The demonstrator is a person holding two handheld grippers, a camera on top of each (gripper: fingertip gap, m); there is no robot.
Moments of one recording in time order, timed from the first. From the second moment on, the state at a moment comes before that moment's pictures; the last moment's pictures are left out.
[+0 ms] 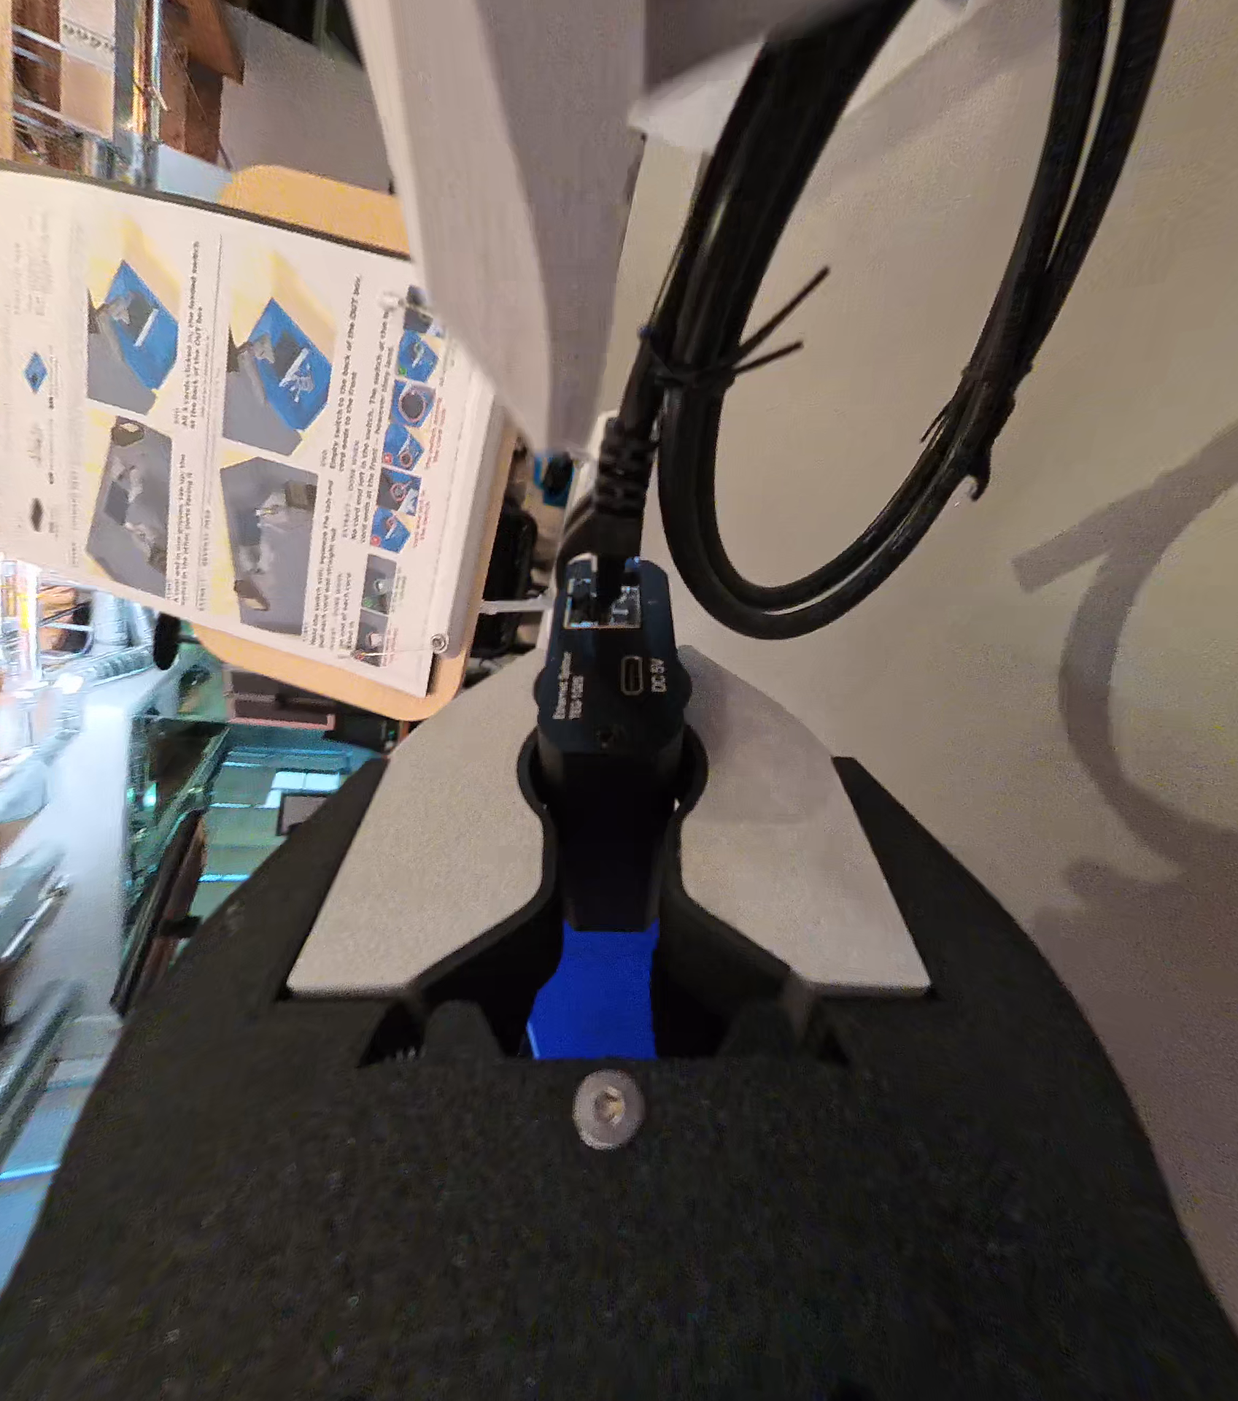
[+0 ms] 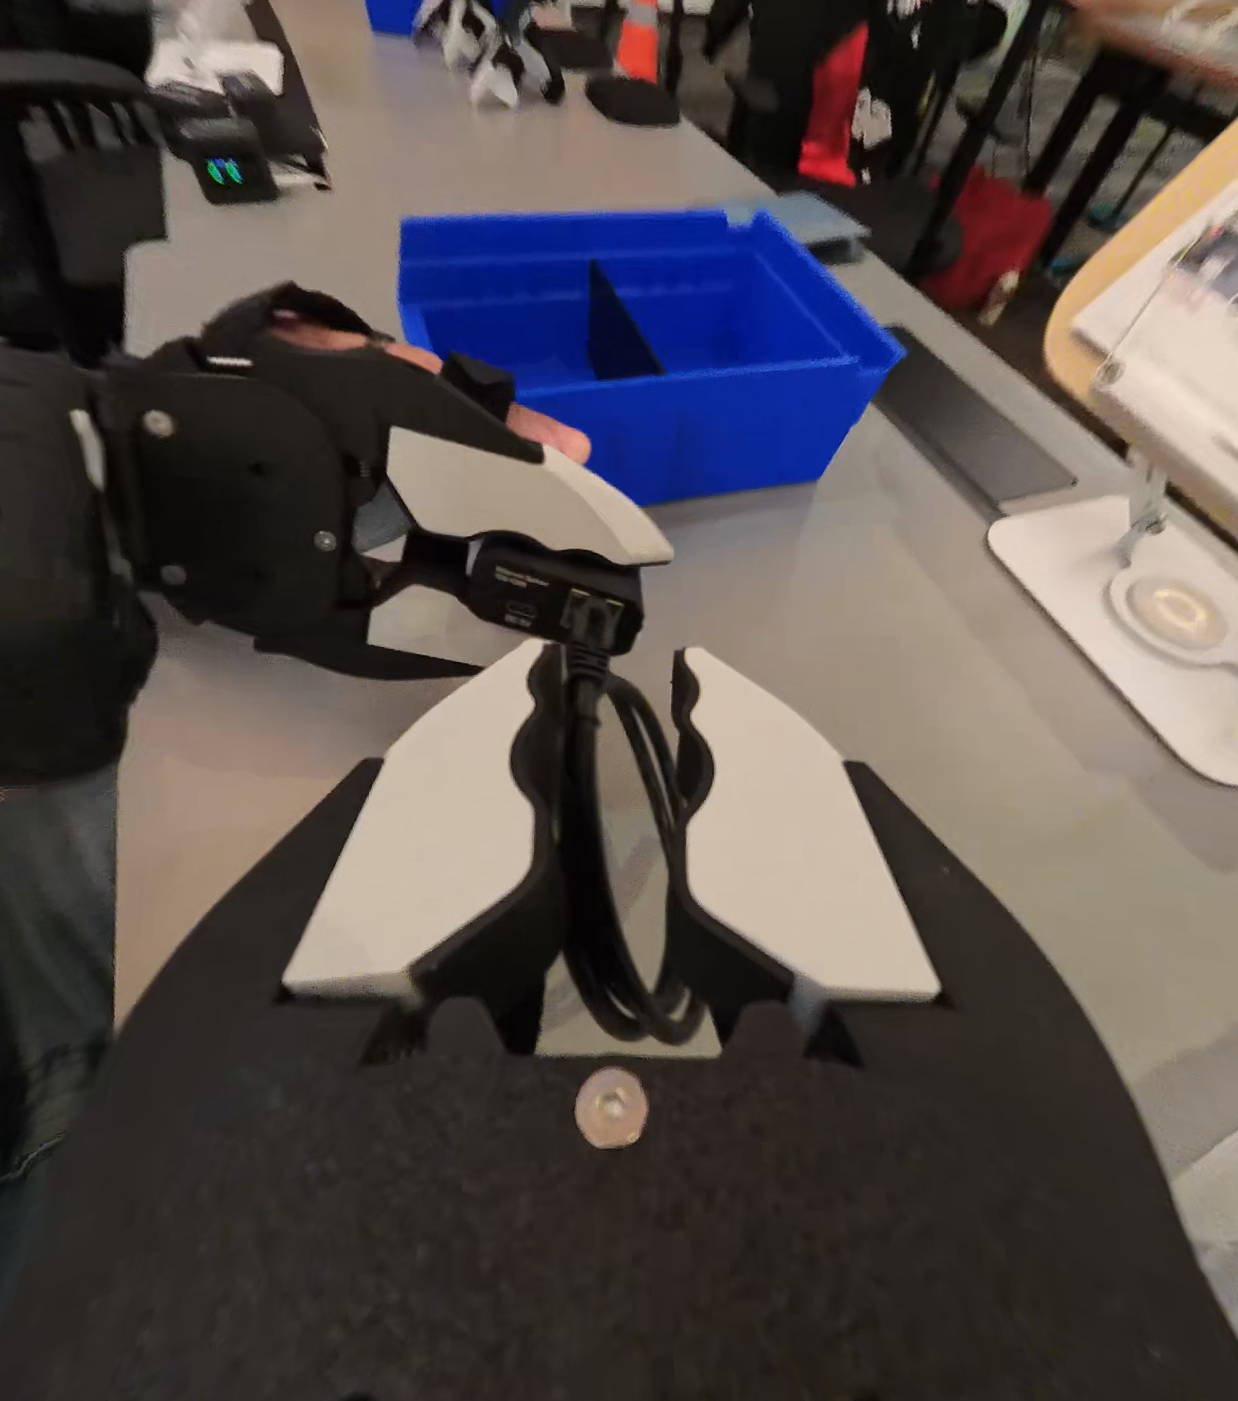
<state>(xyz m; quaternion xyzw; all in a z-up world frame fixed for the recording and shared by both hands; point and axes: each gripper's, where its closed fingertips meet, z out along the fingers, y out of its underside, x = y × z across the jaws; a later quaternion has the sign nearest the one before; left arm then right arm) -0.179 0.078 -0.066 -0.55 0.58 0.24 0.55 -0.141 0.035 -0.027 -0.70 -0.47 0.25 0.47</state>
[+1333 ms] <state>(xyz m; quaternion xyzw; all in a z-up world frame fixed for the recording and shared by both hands) -0.171 0.068 -0.076 -0.59 0.56 0.20 0.54 -0.006 0.039 0.050 -0.73 -0.40 0.18 0.53</state>
